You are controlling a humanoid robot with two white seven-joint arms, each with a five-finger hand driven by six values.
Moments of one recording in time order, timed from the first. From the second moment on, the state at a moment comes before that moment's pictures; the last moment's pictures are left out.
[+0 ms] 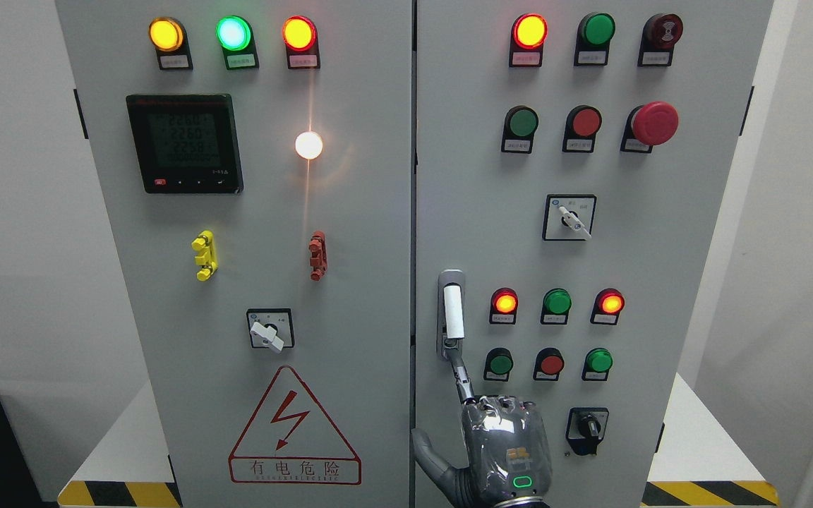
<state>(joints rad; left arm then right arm) 0.00 -0.10 -0.10 -0.07 0.07 -0.06 0.01 -0.29 0.13 0.33 -1.66 1.47 0.19 -0.13</state>
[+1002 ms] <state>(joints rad) 0.00 -0.10 -0.10 -0.07 0.07 -0.06 0.01 -0.30 0.13 0.33 -1.69 1.48 0.19 -0.13</state>
